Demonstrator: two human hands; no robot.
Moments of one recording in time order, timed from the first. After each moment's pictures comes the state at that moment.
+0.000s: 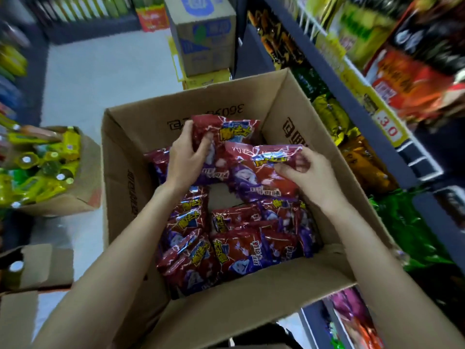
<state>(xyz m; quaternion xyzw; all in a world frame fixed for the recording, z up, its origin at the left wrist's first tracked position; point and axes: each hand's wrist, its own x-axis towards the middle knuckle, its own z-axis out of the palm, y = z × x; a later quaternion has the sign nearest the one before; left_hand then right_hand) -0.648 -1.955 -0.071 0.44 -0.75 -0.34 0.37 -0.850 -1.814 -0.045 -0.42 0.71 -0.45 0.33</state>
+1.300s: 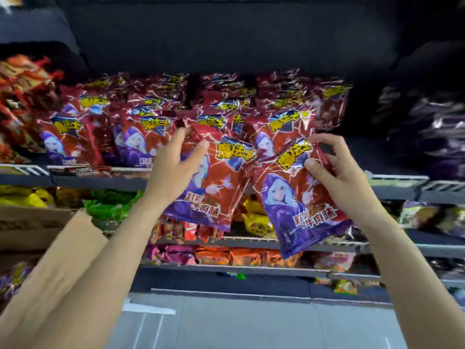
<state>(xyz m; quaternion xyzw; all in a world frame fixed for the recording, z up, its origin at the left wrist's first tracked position) -0.816 -1.434 0.084 -0.13 -0.86 -0.46 0.18 -0.767 -1.156 0.080 -0.09 0.82 -0.55 -0.12</state>
